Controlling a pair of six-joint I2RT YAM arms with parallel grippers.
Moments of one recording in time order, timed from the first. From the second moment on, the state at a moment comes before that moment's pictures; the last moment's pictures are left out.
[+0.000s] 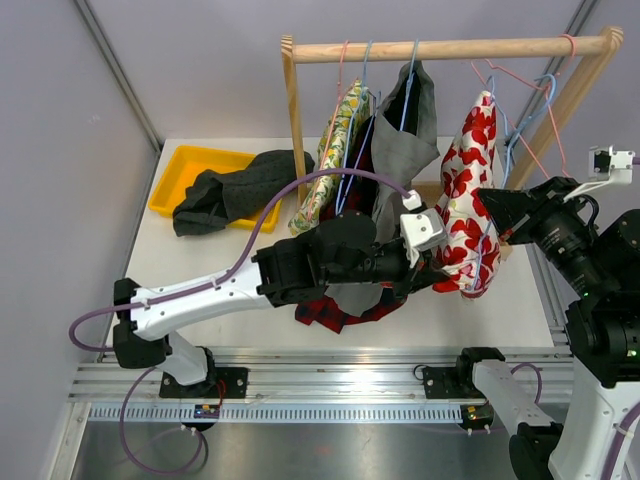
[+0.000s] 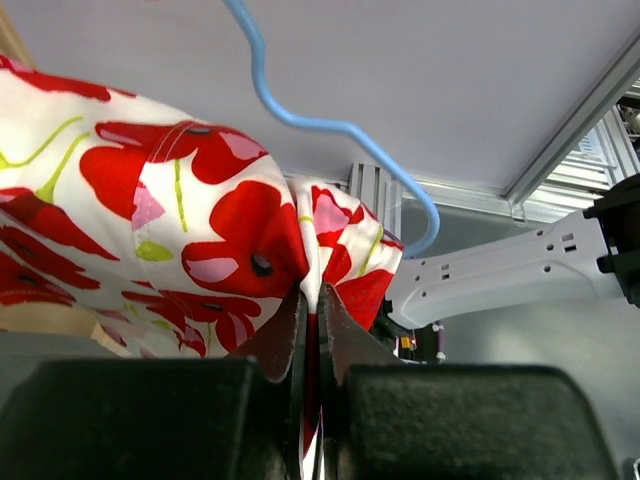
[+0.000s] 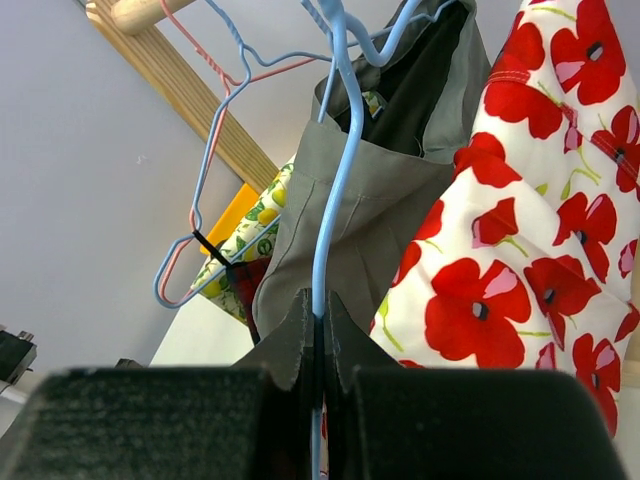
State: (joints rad) left arm -1.32 1.55 1.69 -0.27 0.16 -0.11; right arm 0.01 0.83 1.71 -0.89 -0.38 0.47
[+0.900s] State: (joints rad) left arm -1.76 1.00 1.05 -0.75 -0.34 -0.48; right arm 0.01 1.19 1.91 -0.78 -0.29 0.44
